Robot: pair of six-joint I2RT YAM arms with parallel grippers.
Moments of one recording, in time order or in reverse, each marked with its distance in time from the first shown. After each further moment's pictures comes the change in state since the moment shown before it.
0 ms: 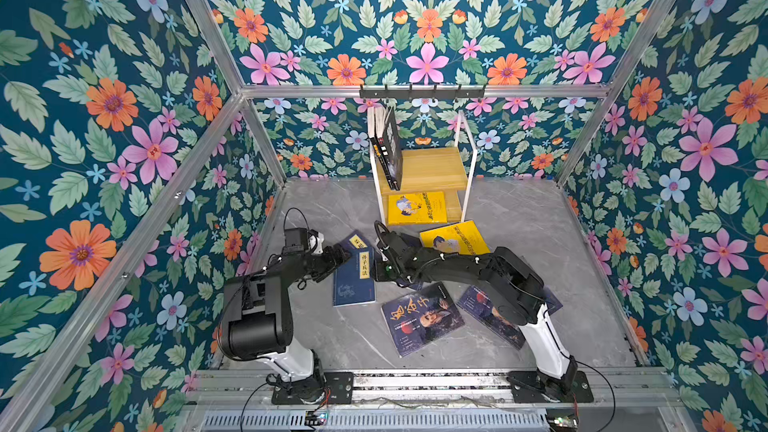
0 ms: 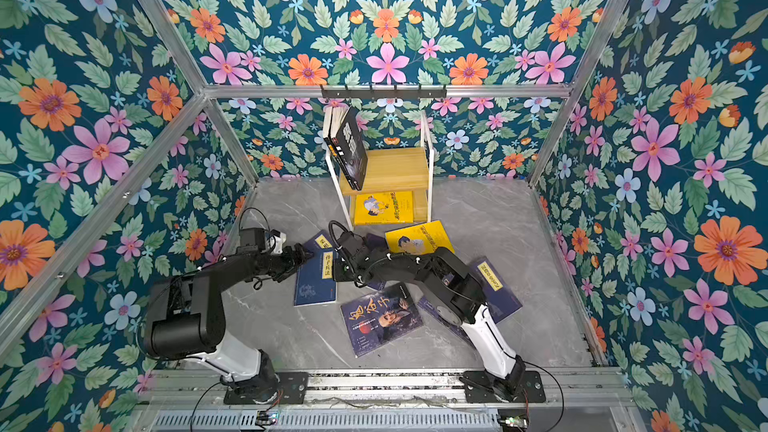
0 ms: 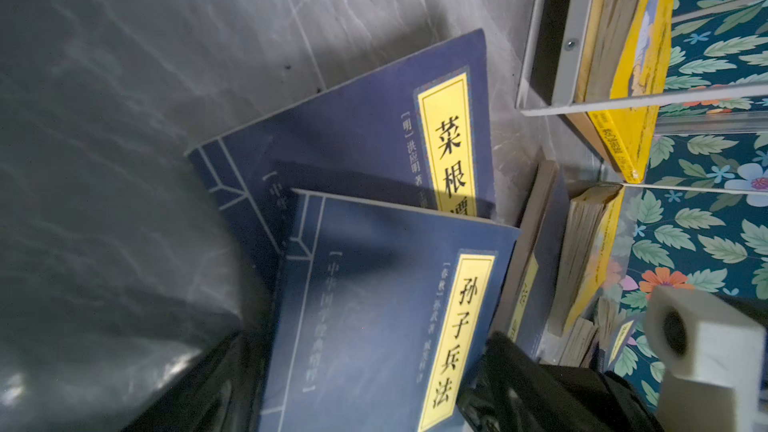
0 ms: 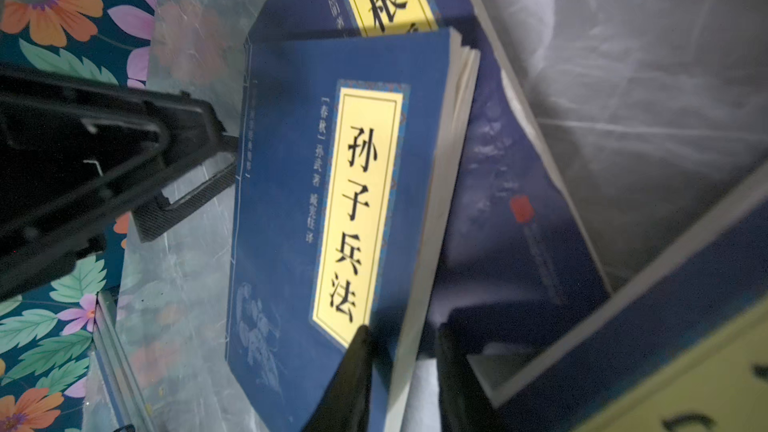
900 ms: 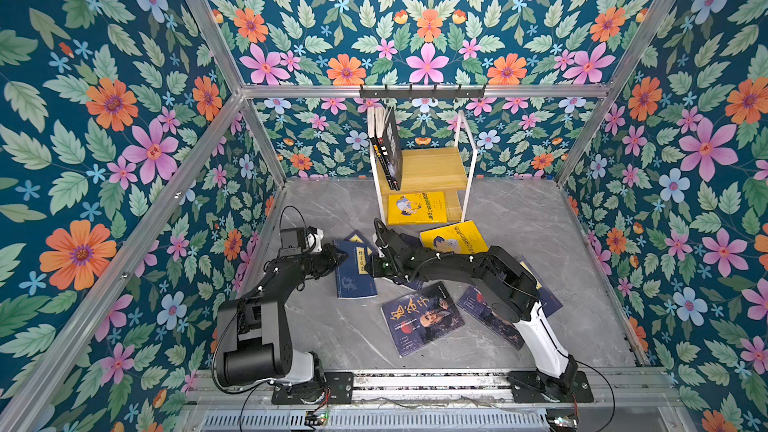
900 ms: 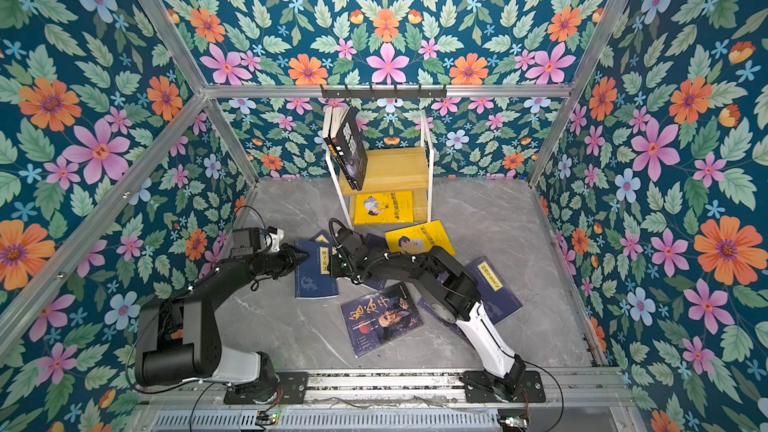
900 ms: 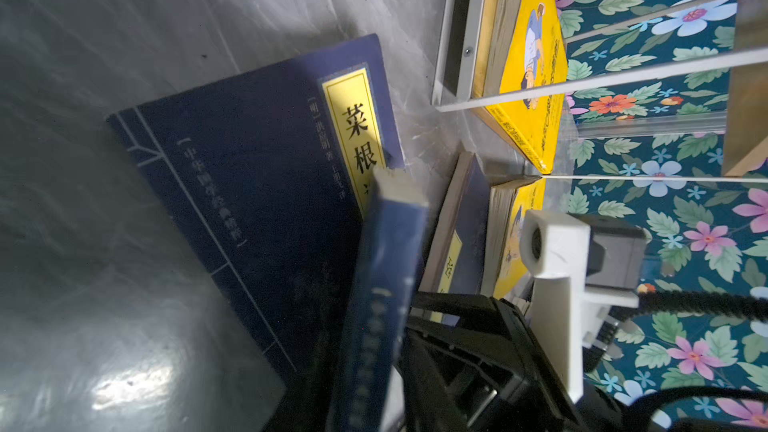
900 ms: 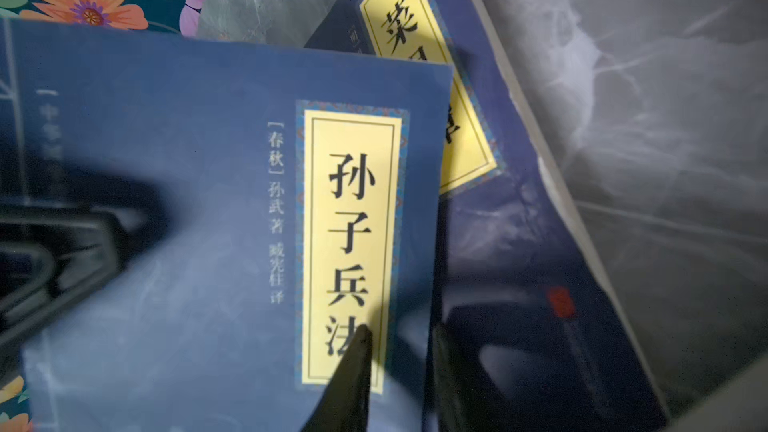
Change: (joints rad) left arm -0.013 -0.167 -0.035 -0.018 0.085 -0.095; right arm -0.008 0.040 0.016 0.094 -0.013 -0.007
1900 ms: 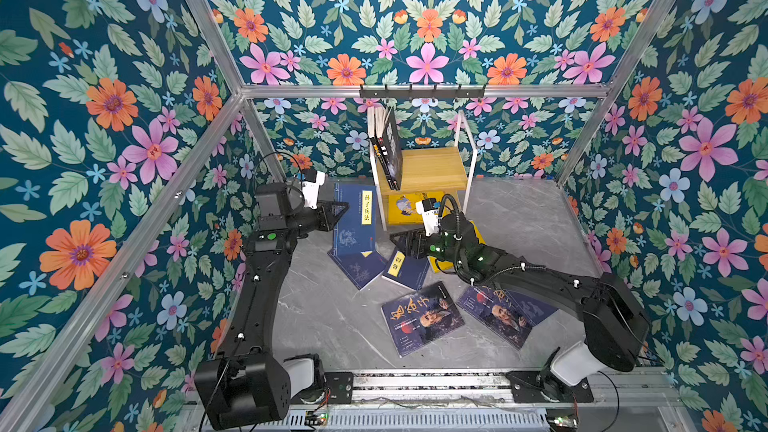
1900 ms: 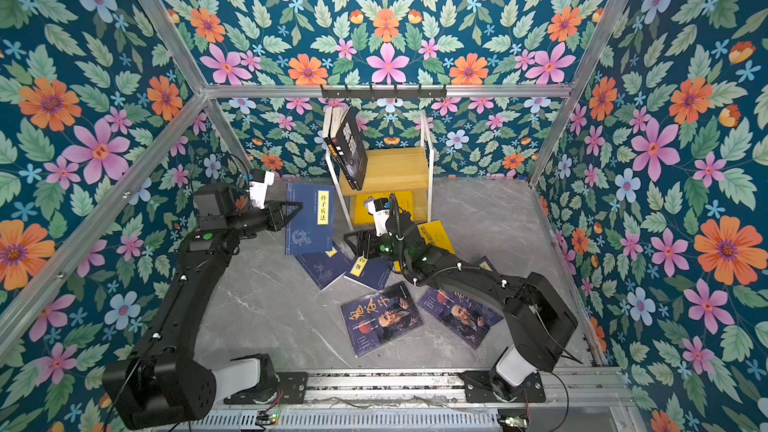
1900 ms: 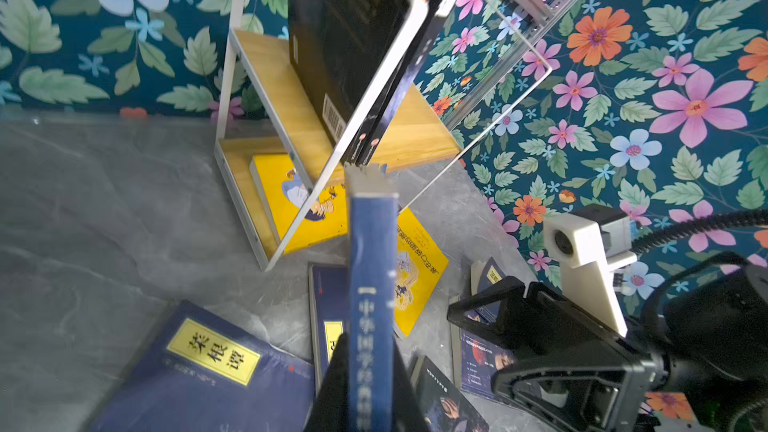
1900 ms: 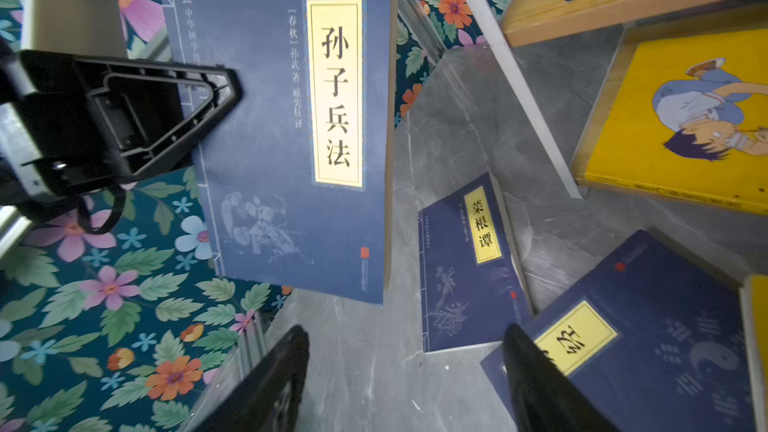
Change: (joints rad) left arm -0.045 -0.196 0.455 -0.154 0.156 0.317; right arm -0.138 -0.692 -0.493 0.304 -0.073 -0.145
